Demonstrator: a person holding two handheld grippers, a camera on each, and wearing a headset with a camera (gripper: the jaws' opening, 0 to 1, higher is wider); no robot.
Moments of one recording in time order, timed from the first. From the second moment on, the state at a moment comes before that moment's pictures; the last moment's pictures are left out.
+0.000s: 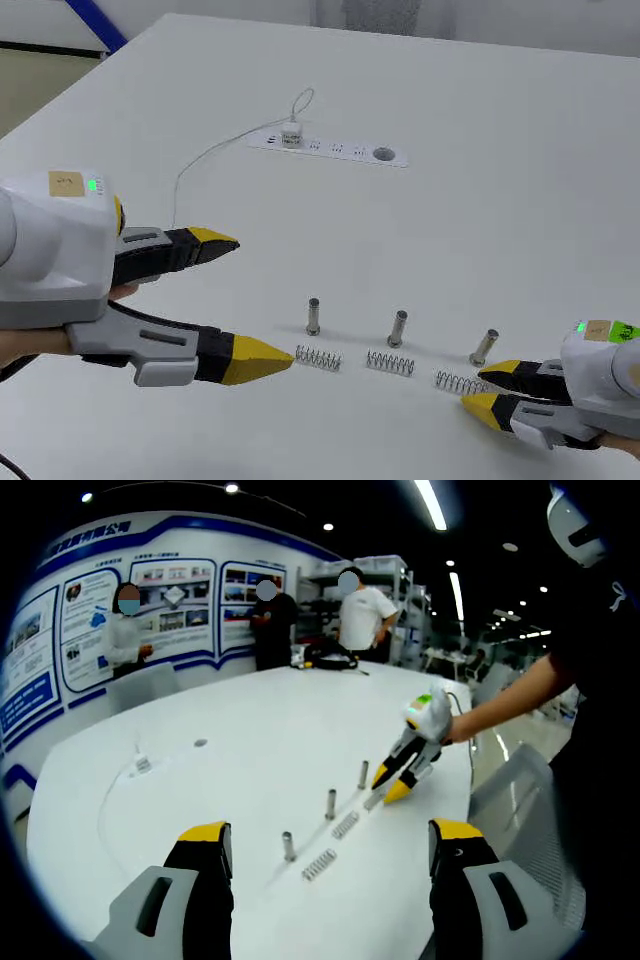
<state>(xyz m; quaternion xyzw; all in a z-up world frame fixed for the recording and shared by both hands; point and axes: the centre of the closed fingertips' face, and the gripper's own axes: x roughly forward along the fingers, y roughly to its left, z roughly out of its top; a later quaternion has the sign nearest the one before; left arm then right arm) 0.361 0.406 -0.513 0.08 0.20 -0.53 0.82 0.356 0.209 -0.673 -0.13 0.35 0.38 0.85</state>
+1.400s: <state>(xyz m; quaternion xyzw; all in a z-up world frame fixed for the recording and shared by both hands) 0.354 0.394 -0.512 0.07 0.20 -0.54 0.81 0.346 0.211 -0.648 -0.18 0.33 0.41 0.83</state>
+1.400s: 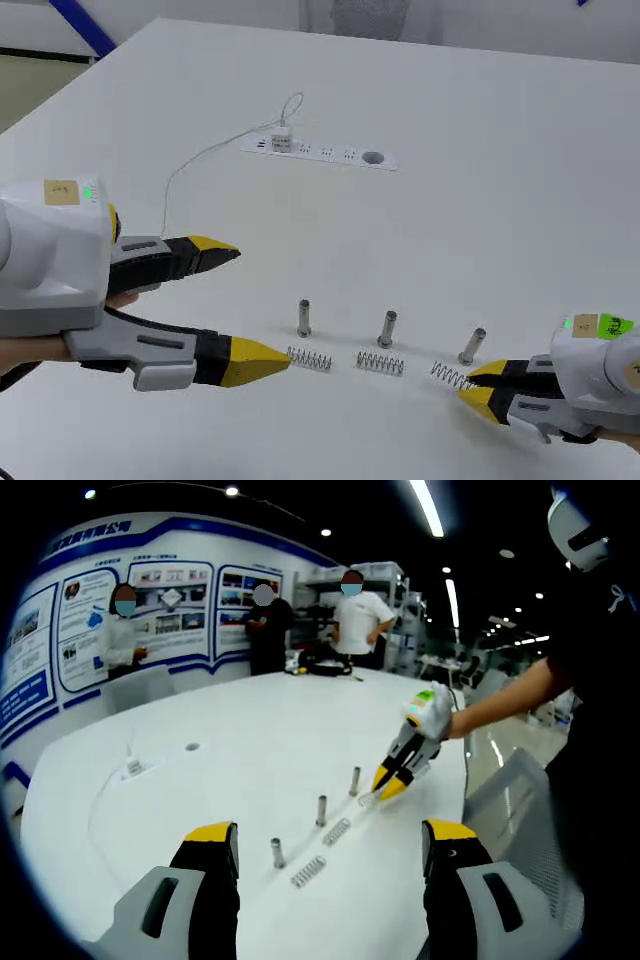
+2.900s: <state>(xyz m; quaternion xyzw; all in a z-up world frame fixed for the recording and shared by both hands) 0.317 0.310 -0.533 0.11 0.16 -0.63 0.75 0.322 0.279 -0.537 -0.26 0.22 0.53 0.77</state>
